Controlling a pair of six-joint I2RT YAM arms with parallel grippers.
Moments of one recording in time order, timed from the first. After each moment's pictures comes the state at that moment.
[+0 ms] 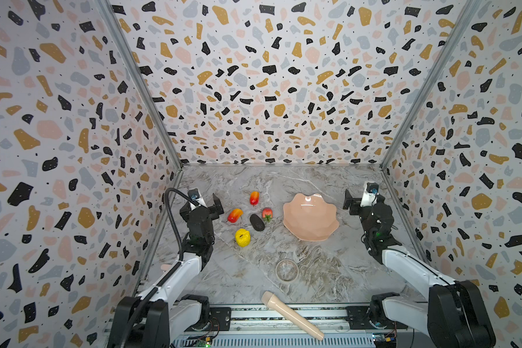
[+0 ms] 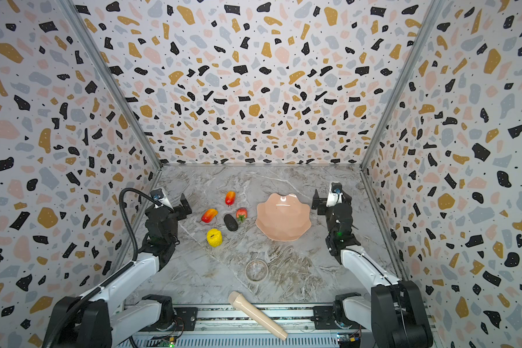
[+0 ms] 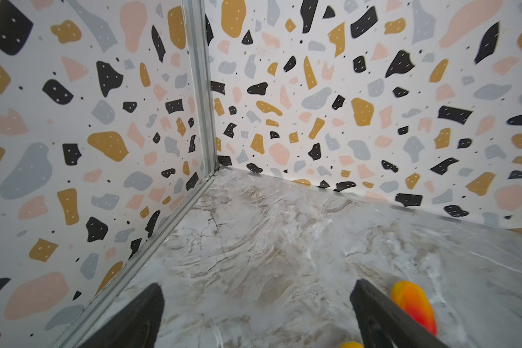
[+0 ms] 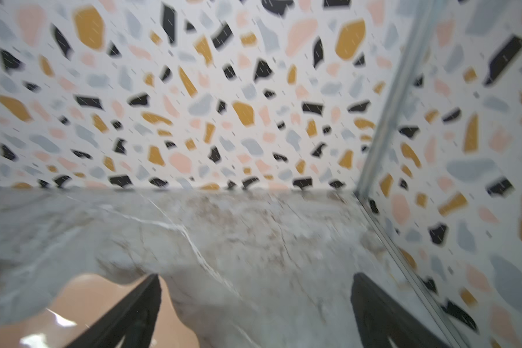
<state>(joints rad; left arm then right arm) -0.14 1.05 0.51 0.38 -0.41 -0.14 0.22 1.17 0.61 0.47 0.13 -0.02</state>
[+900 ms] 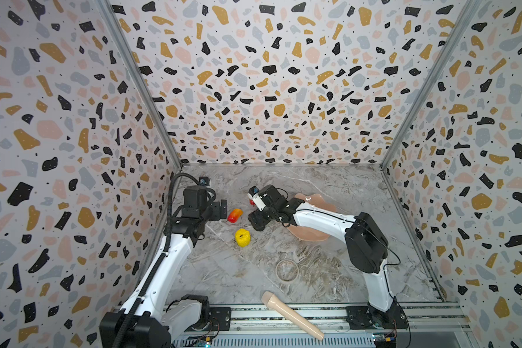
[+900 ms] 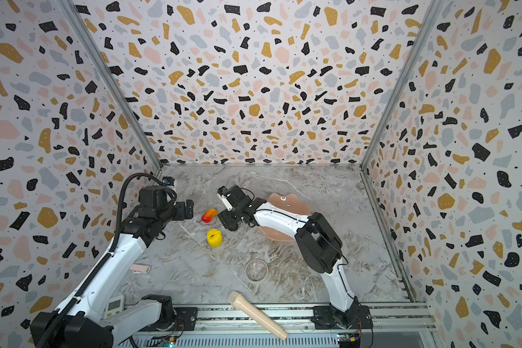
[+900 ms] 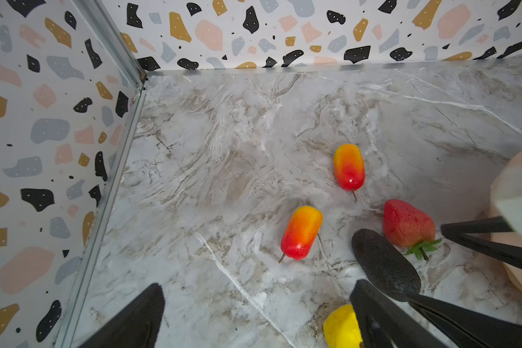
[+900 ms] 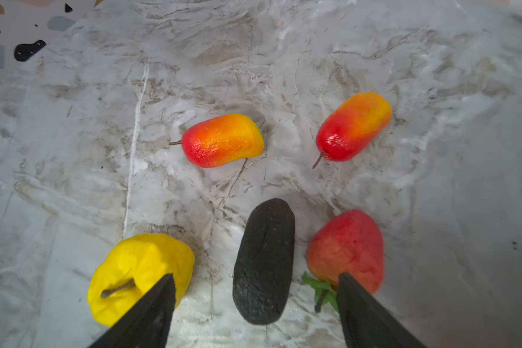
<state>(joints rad) -0.11 1.08 0.94 -0.51 -0.09 -0.03 0.90 2.10 1.69 -0.41 -0.04 0.12</state>
